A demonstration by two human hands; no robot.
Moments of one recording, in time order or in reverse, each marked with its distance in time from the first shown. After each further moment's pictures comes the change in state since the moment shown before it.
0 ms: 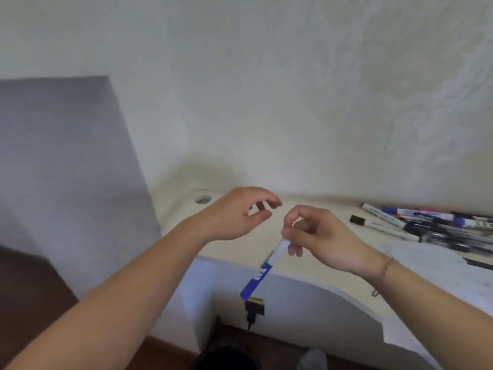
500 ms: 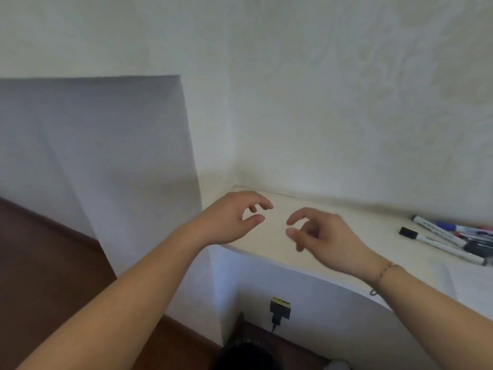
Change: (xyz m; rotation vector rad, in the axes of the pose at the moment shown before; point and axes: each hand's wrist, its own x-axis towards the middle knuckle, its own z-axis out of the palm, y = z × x) left_hand -0.064 -0.050 -0.030 0.065 0.117 -0.142; right_hand 0.033 -0.007 0.051 -0.286 0.010 -0.067
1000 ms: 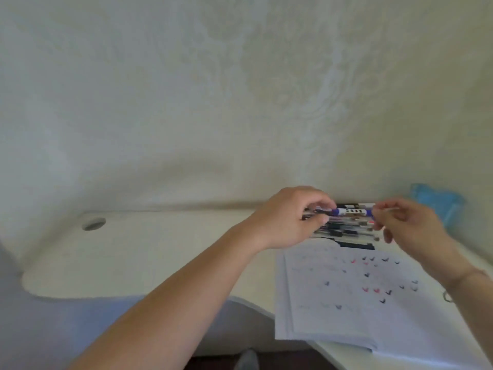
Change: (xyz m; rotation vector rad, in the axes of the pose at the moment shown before) left_hand 0.135 0.255 0.158 -0.364 -0.164 0.546; right_hand -0.195 0.140 -0.236 -0.029 0.810 0.550
